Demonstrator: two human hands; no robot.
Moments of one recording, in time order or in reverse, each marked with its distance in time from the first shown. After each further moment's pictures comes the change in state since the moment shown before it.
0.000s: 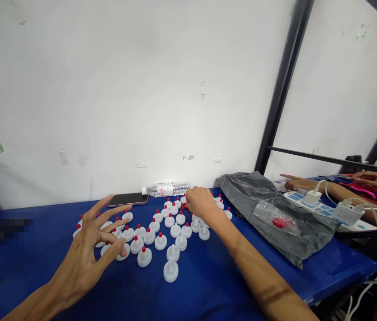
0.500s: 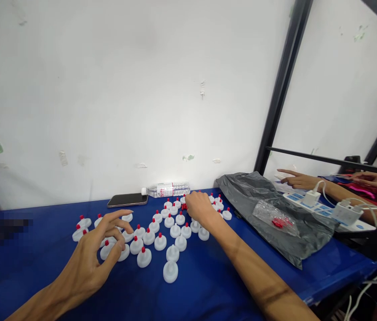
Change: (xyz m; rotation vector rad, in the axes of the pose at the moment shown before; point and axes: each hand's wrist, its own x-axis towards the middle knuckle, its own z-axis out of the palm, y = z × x) left_hand -0.001 -0.001 -0.001 0.232 -0.155 0.095; right_hand 0.002 -0.005 0.015 -0.026 -0.067 -0.020
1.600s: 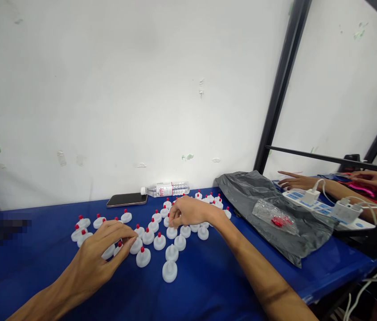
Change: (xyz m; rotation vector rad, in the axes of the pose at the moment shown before) left_hand 0.005 -0.010 0.004 0.197 -0.066 0.218; right_hand -0.010 0.006 -0.019 0.730 -0.250 -0.554
